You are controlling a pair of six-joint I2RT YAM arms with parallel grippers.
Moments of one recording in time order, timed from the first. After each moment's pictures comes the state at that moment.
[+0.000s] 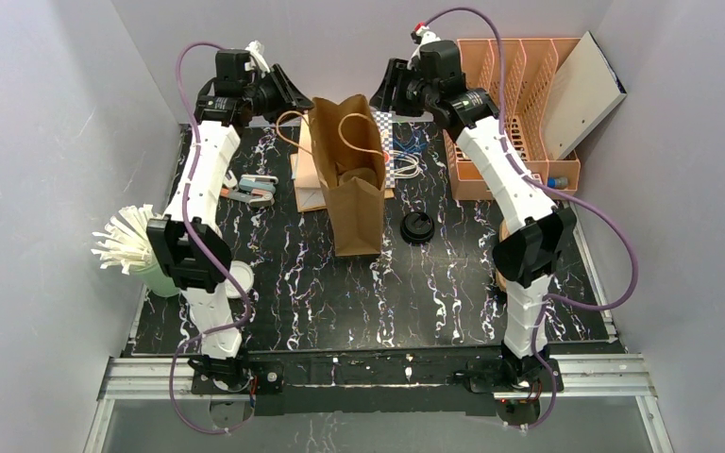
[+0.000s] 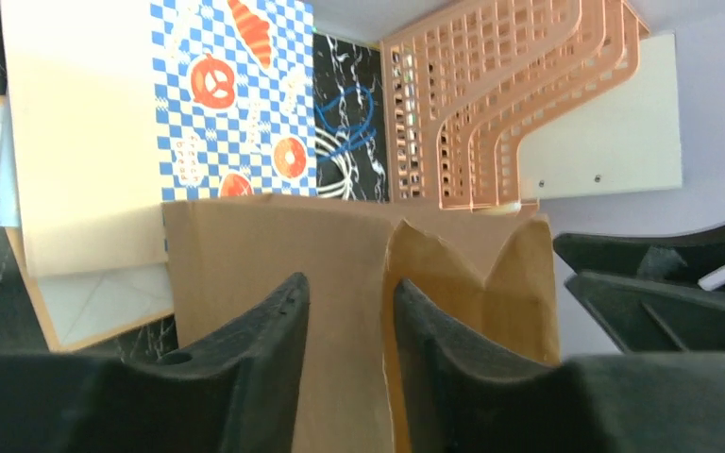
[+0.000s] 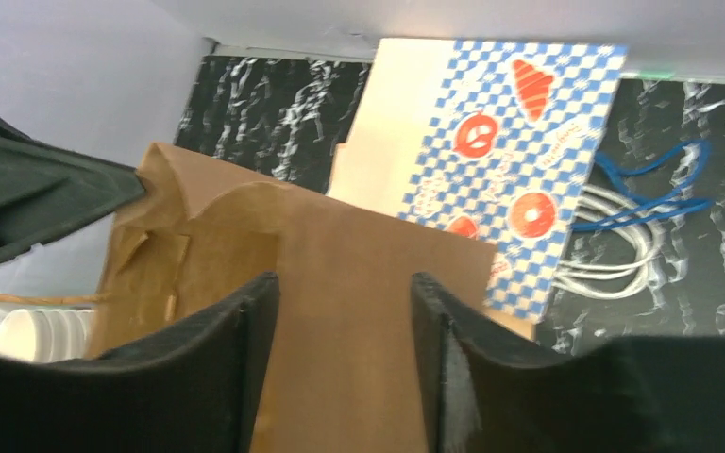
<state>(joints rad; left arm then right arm) -0.14 1.90 2.08 -0.69 0.42 -0.65 0.49 2.01 2.29 -0.66 -0.15 0.48</state>
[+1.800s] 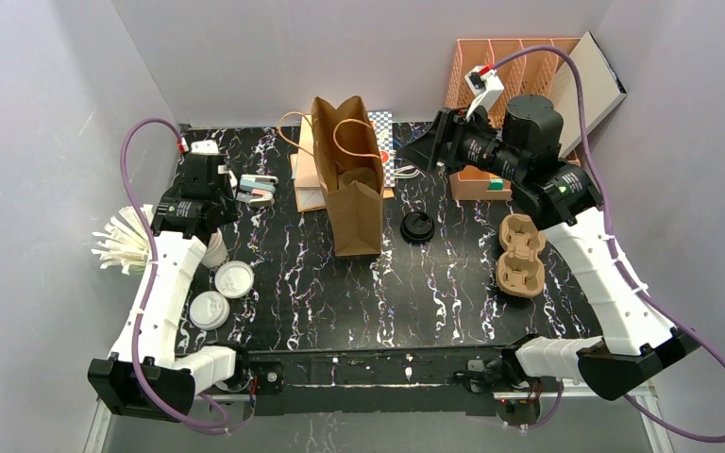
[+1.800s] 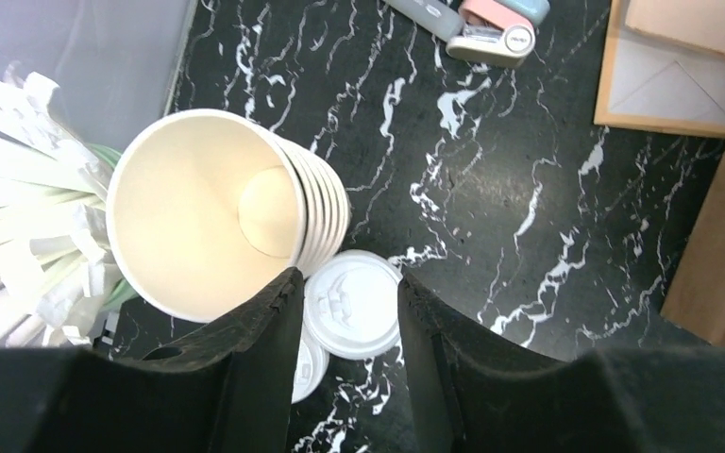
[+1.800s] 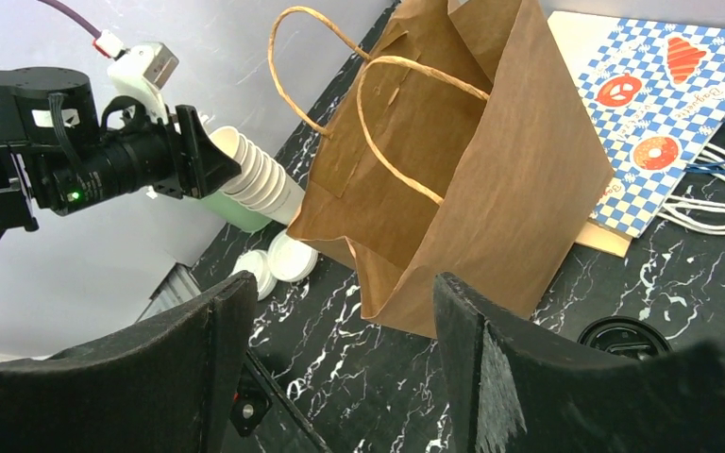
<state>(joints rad) -0.12 1.13 1.25 -0.94 -0.41 -0.21 0.52 1.25 1.61 -0.54 -0.38 0.45</state>
